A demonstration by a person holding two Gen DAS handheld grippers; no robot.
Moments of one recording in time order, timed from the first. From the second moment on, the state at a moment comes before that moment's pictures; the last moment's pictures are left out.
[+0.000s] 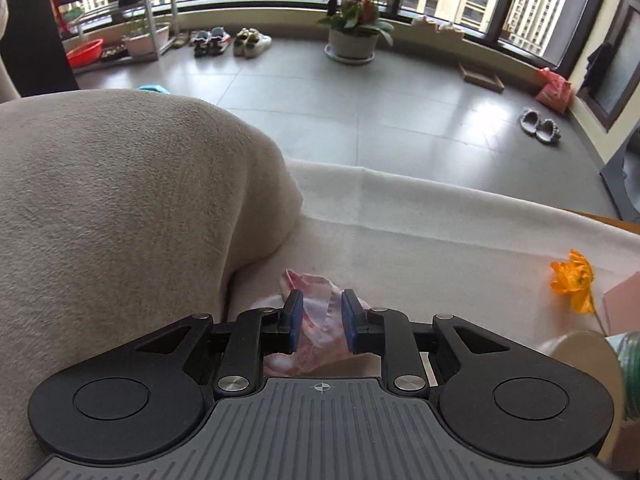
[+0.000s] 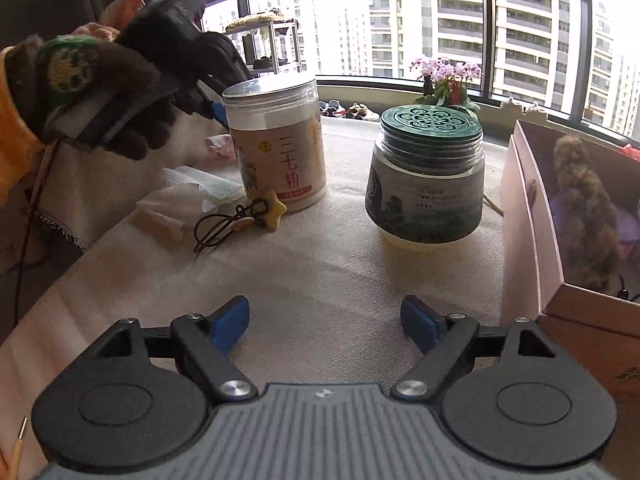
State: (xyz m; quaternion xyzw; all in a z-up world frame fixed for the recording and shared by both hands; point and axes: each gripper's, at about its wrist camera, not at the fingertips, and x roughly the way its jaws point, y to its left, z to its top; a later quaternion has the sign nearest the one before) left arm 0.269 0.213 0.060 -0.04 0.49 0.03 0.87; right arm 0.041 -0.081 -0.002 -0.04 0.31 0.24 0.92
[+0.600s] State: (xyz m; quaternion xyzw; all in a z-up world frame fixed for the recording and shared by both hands) left arm 0.278 0.218 0.048 -0.04 0.47 0.00 0.88; right arm 0.040 -0.082 0.024 -0.04 0.32 0.25 0.92
